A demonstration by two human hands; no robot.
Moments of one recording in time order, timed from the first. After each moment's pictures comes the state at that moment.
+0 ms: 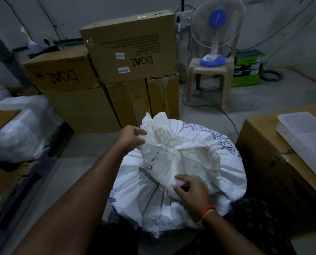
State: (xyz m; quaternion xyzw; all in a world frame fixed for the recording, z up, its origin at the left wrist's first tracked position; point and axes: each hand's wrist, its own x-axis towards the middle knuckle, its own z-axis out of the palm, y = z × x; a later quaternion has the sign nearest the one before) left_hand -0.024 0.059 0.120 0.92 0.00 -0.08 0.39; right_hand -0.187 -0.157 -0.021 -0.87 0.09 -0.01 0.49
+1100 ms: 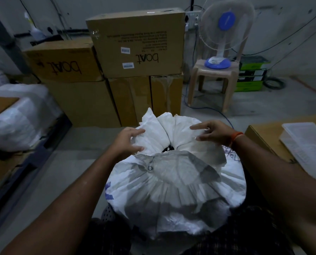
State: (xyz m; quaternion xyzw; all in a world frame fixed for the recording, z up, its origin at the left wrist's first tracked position) left_hand -0.036 0.094 0.101 0.92 -0.09 -0.05 0.38; right_hand -0.016 -0.282 0.098 -0.88 -0.11 0.12 0.44
